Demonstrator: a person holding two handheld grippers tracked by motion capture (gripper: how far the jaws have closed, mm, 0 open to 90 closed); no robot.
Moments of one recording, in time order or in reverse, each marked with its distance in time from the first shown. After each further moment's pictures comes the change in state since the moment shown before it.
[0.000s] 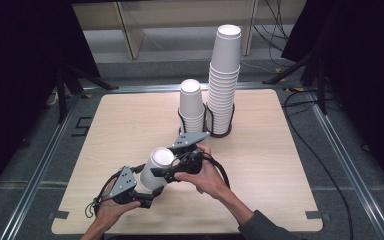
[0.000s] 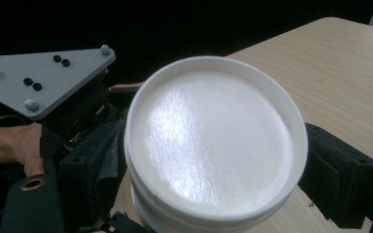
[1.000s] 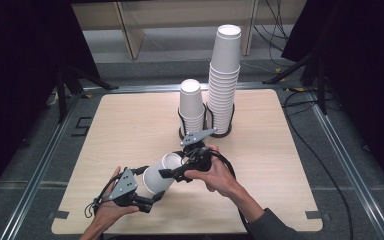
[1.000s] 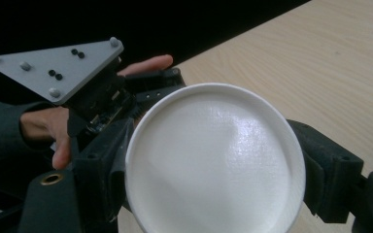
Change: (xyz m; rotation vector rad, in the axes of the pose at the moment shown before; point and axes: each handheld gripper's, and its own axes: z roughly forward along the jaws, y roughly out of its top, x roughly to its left) left arm -0.002 -0.003 -0.001 -0.057 -0.058 -0.050; right arm -0.011 -0.001 -0.020 0.046 0.074 0.049
